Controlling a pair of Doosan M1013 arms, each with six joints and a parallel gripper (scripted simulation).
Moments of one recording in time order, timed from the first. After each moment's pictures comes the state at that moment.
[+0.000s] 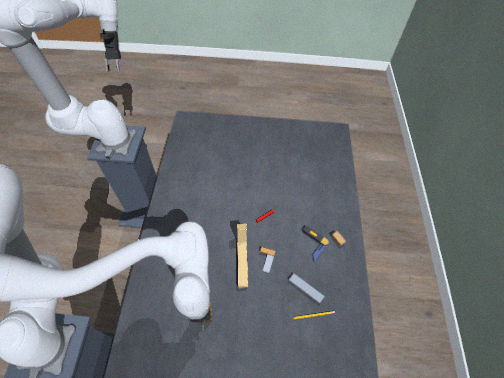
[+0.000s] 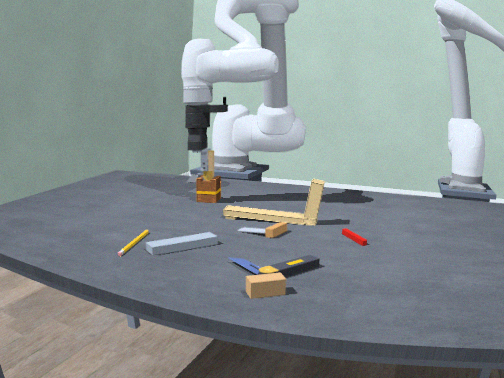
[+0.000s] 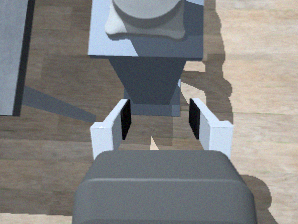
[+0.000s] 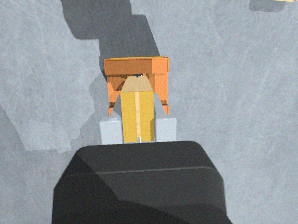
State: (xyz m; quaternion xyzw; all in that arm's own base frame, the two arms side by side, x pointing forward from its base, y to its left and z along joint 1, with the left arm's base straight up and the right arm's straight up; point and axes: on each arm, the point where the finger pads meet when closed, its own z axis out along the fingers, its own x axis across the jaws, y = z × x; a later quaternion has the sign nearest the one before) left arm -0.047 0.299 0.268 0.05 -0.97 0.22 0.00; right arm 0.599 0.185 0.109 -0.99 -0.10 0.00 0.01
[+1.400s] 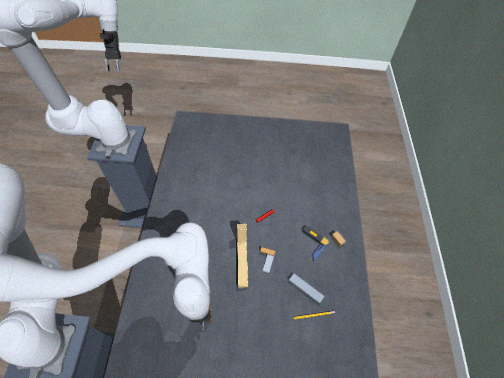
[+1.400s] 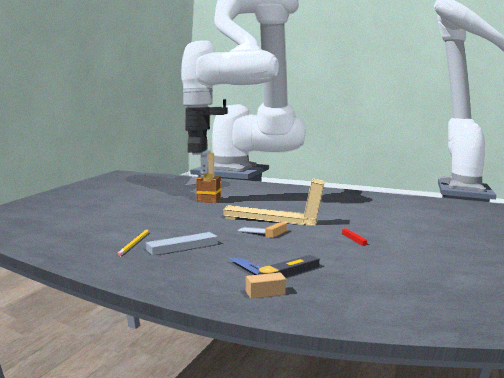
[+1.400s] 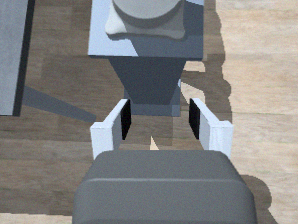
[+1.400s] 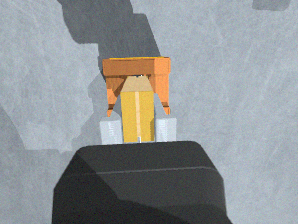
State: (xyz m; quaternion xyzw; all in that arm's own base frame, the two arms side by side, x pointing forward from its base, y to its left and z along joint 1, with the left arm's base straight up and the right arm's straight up) left arm -0.047 0.299 0.268 0.05 -0.97 0.22 0.00; right arm 0.599 0.185 0.102 -0.99 -0.10 0.00 0.01
